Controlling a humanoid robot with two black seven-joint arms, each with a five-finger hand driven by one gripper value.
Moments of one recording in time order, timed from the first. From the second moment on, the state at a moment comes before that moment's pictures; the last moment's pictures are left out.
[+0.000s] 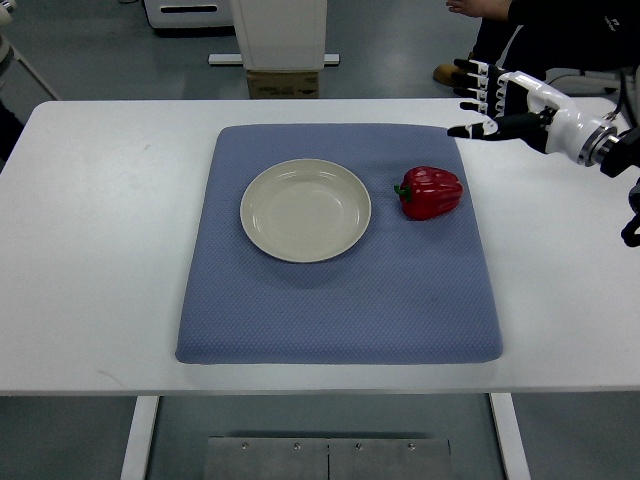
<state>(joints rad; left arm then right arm) -0.03 0.00 -0.22 -0.23 0.01 0.02 0.01 1.13 -0.55 0.13 0.89 -0.35 0.28 0.32</state>
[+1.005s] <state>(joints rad) -0.03 0.00 -0.22 -0.23 0.01 0.02 0.01 1.56 -0.29 -0.63 0.88 -0.46 0.12 0.21</state>
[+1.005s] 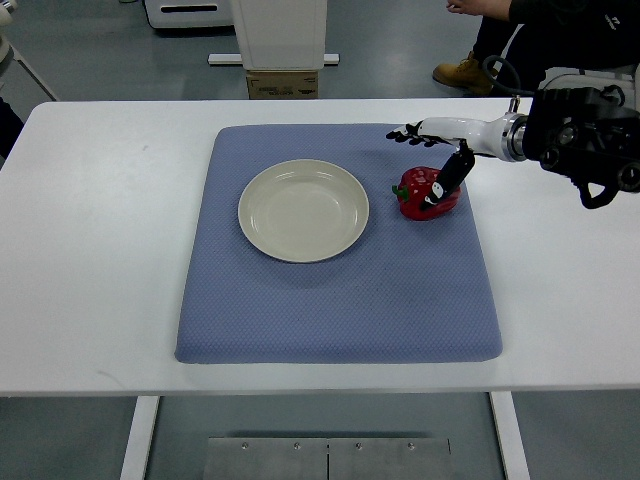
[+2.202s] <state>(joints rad) -0.03 0.00 -0.22 -0.23 0.01 0.02 0.01 1.53 -0.16 -0.79 0.78 -0.46 0.06 0.13</state>
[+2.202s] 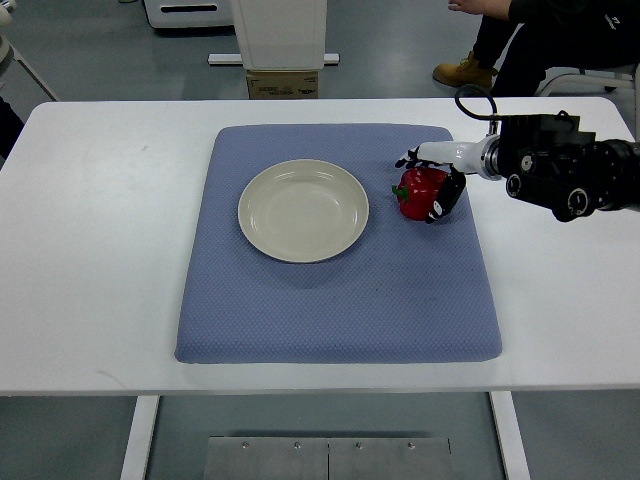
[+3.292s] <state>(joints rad) -0.03 0.00 -0.22 -0.23 0.01 0.02 0.01 1.65 -0.16 -0.77 0.87 -0.29 0.08 0.17</state>
